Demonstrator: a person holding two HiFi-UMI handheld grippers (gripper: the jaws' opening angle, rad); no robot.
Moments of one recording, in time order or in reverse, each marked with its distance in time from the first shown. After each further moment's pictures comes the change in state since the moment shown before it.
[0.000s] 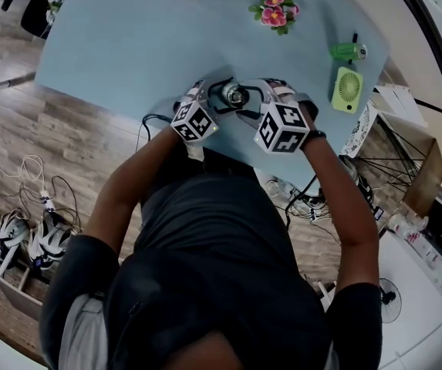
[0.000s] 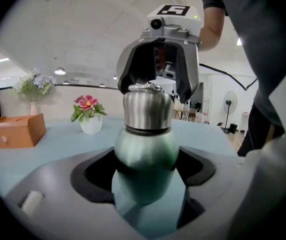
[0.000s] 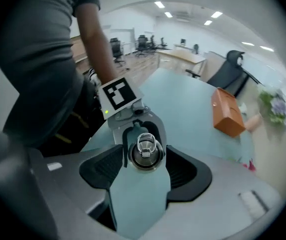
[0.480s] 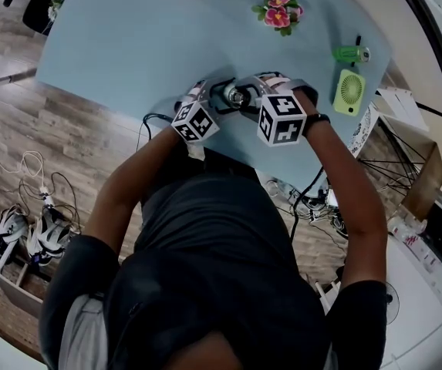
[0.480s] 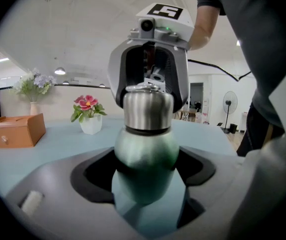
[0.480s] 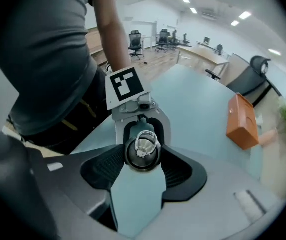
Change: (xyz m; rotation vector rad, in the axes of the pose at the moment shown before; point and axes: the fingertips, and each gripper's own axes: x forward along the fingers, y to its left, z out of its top) left arm 0.000 0.001 0.001 -0.001 -0.003 -0.003; right arm 0.012 -0.002 -0.004 -0.185 0.059 0.142
